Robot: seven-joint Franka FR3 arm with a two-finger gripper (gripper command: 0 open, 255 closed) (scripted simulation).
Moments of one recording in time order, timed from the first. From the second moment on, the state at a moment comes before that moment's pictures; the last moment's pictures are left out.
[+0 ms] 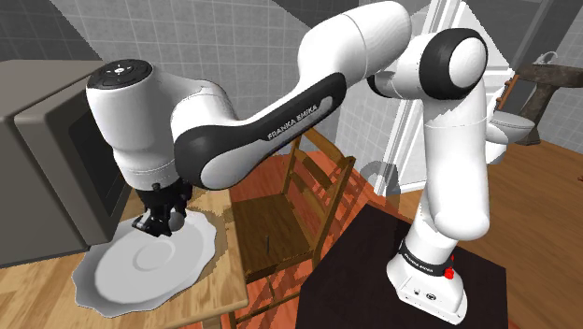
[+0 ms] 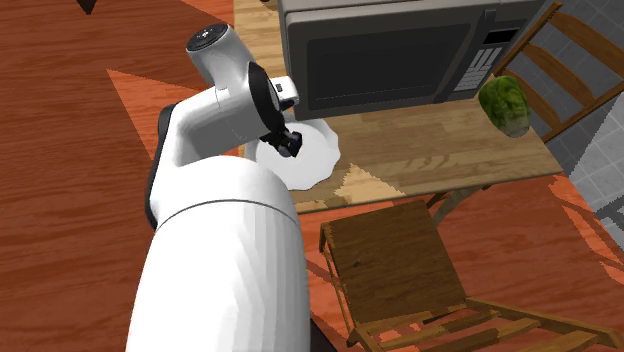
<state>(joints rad) 0.23 0.36 0.73 -1.69 -0.55 1.97 0.77</state>
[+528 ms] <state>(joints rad) 0.36 0.61 0.67 -1.38 -0.66 1.86 0.77</state>
